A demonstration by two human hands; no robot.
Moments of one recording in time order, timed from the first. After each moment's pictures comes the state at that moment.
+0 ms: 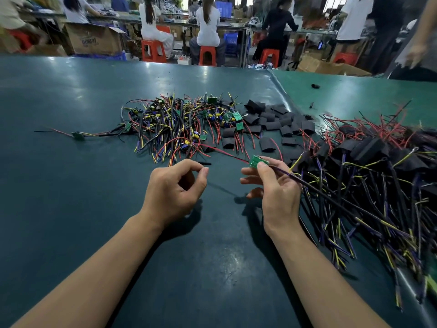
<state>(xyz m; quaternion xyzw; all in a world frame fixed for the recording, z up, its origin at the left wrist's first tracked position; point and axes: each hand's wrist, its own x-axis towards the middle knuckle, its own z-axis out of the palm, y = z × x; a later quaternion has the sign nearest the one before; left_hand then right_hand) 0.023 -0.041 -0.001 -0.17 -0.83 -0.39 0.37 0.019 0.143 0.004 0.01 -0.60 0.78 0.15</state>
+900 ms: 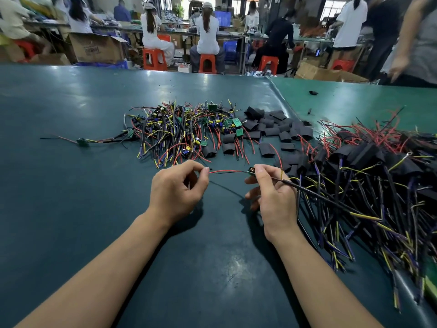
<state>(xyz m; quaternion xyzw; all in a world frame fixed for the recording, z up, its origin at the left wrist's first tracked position) 0.015 -0.037 0.002 -0.13 -0.85 -0.37 0.36 0.019 0.142 0.002 -0.02 -0.63 0.77 0.15</state>
